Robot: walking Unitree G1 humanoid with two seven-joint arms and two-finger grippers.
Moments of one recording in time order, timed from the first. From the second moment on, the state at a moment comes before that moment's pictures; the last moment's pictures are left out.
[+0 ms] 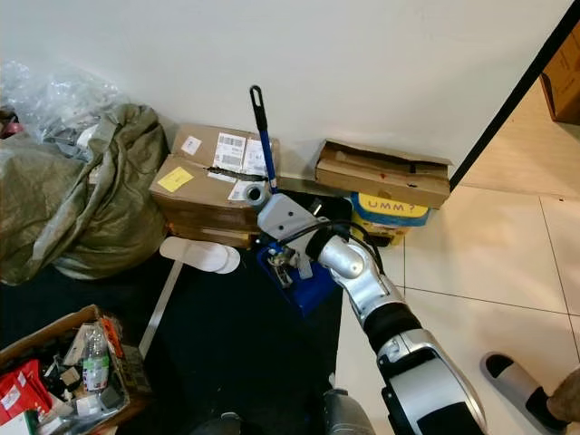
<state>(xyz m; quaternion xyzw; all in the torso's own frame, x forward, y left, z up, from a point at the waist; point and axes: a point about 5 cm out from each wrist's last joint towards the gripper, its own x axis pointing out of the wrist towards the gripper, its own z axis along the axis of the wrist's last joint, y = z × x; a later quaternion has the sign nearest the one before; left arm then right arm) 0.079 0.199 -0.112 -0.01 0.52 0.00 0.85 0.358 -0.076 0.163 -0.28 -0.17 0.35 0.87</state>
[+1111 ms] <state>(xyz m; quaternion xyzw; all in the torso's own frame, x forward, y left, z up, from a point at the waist) 0.083 0.196 -0.116 0.01 0.57 -0.02 0.82 0.348 -0.095 0.176 -0.17 -0.03 0.54 0.82</state>
